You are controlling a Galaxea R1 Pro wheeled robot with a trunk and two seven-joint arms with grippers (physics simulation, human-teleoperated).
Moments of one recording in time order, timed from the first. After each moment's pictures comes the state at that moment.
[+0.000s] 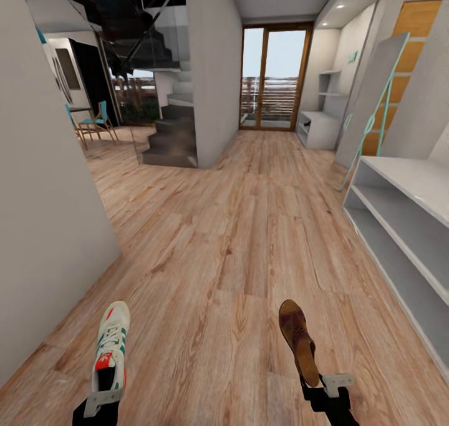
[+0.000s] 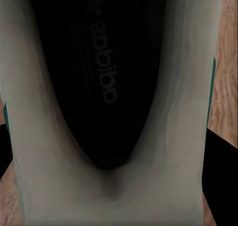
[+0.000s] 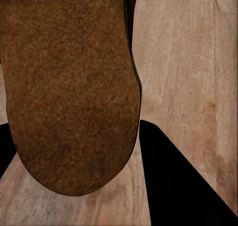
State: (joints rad) left arm -0.25 0.05 0.49 -0.47 -0.27 -0.38 -0.17; right arm -0.42 -0.09 -0.09 -0.15 0.11 -0.55 0.05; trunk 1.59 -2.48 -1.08
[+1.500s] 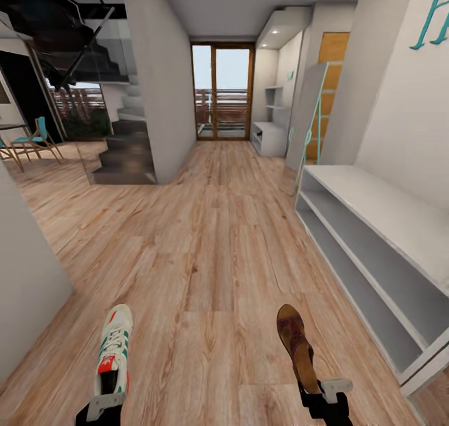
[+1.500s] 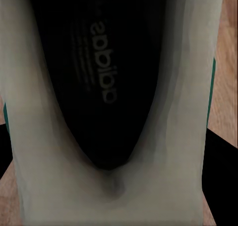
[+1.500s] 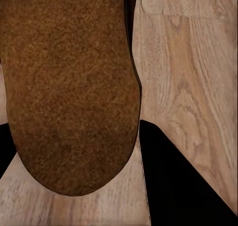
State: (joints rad) left arm -0.25 0.04 0.49 -0.44 -0.27 -0.38 -0.17; right arm -0.42 -0.08 -0.09 -0.12 0.11 -0.55 0.05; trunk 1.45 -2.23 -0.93
